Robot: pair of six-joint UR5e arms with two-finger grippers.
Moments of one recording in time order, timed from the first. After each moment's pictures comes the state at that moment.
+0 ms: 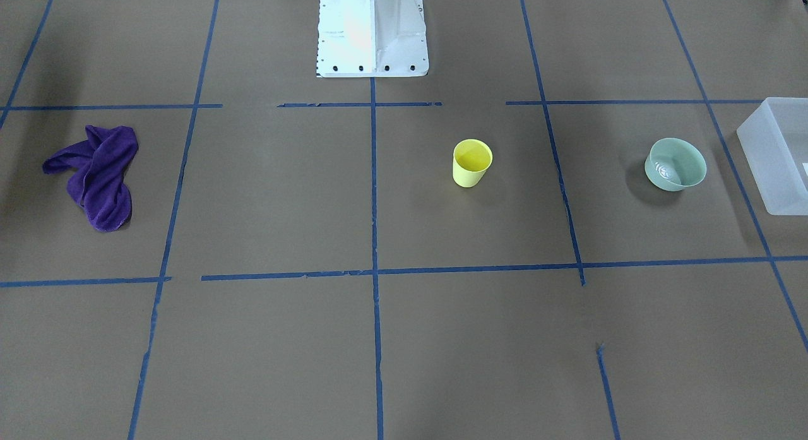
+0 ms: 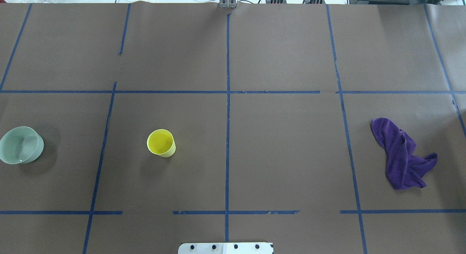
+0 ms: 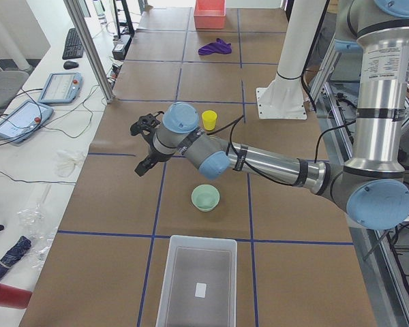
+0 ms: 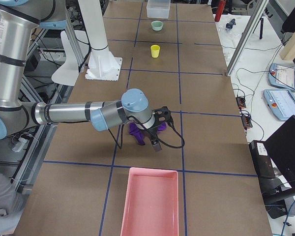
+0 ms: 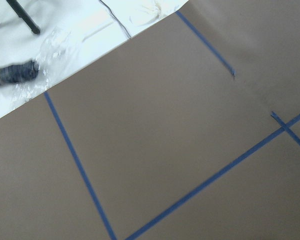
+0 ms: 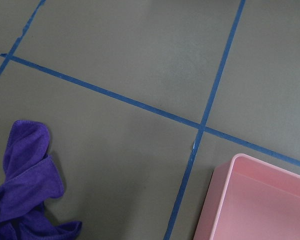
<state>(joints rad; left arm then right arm) -1.45 -1.59 -1.78 -2.23 -2.36 -0.12 1.56 -1.87 1.96 -1.27 2.35 -0.07</state>
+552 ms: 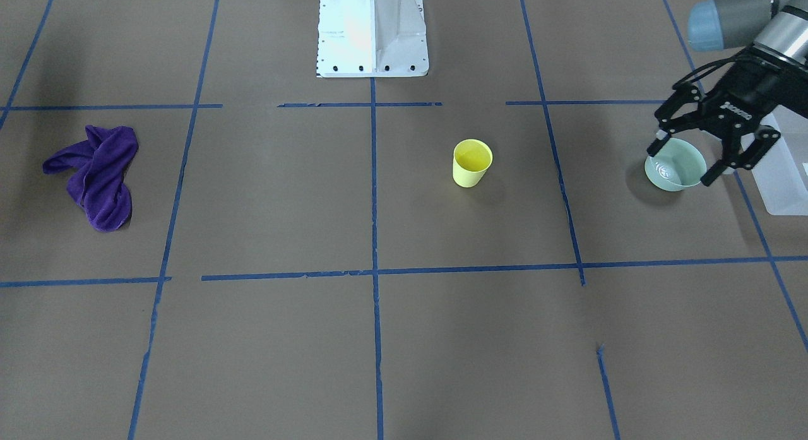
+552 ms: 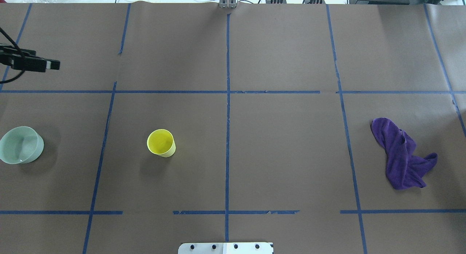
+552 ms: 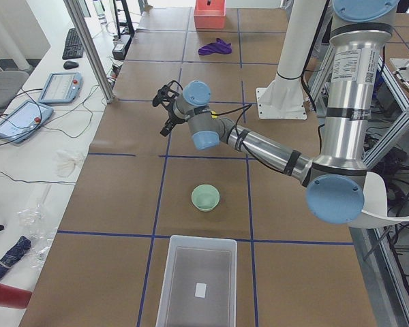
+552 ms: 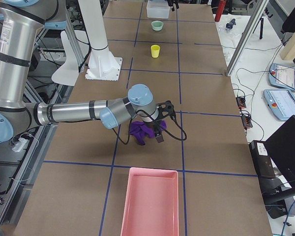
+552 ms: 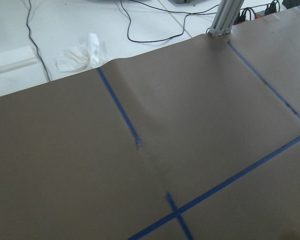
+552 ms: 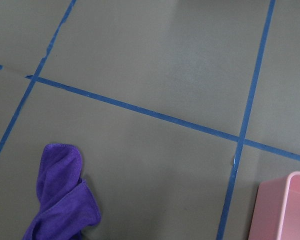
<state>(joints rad) -1.04 -1.62 -1.94 -2.36 -2.13 -0.77 1.45 -1.85 1.96 -1.15 2.34 0.17</state>
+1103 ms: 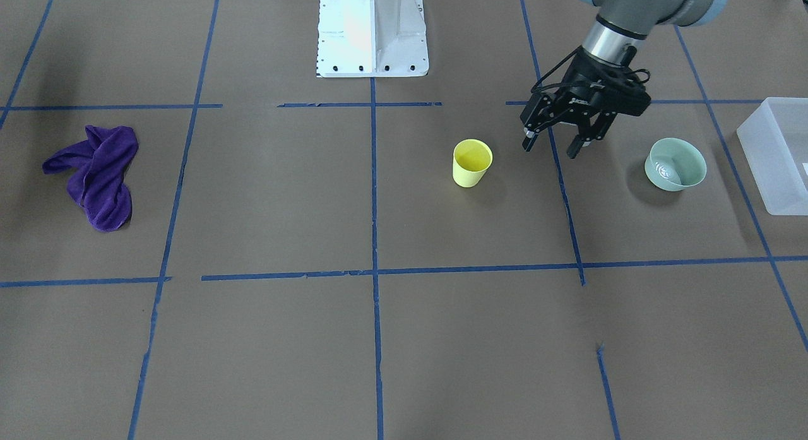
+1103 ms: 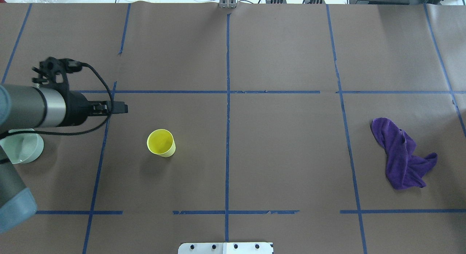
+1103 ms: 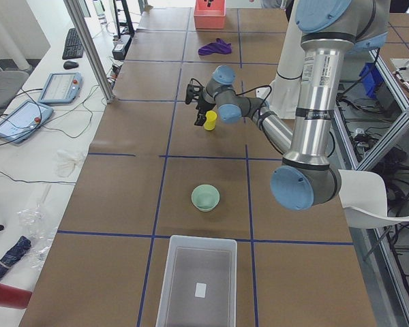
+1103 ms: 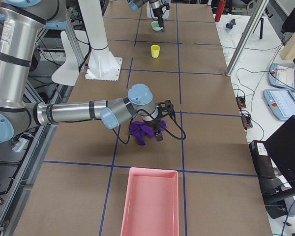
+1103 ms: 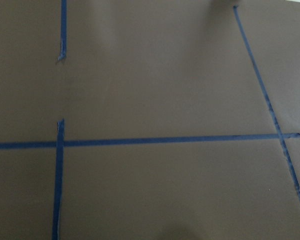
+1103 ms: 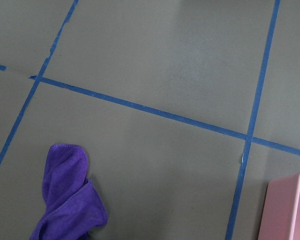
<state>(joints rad) -0.59 -1.70 -2.06 -2.00 -1.68 -1.31 1.43 -1.86 1.96 -1.13 2.34 0.19</state>
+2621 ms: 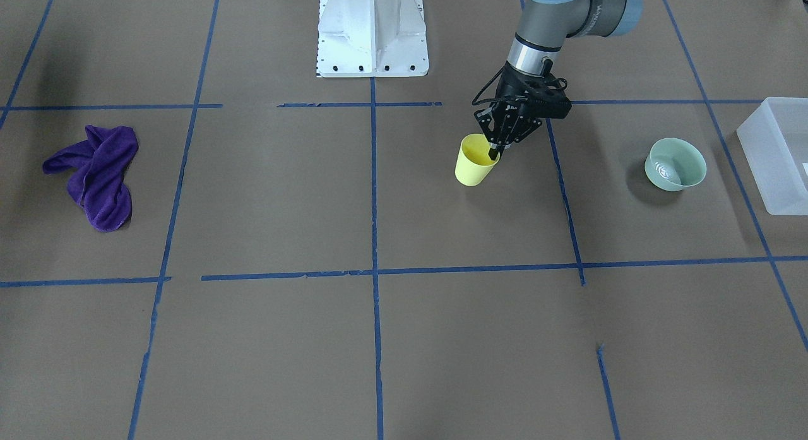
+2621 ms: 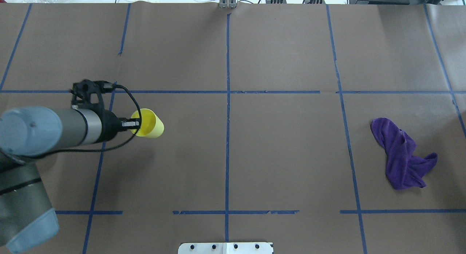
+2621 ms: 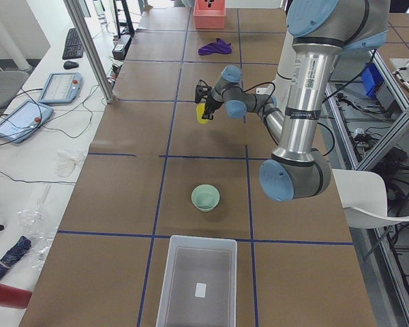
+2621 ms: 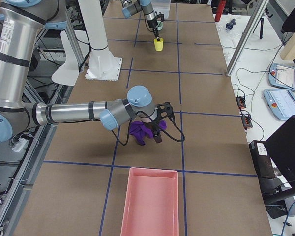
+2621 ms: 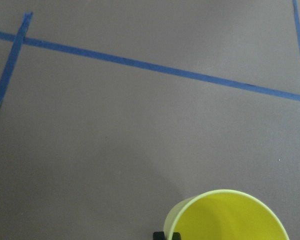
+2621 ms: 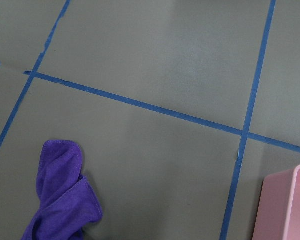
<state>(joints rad) -0.58 -1.73 -2.07 -1.95 -1.66 -1.21 1.43 -1.87 1.95 -1.13 2.33 0.18</state>
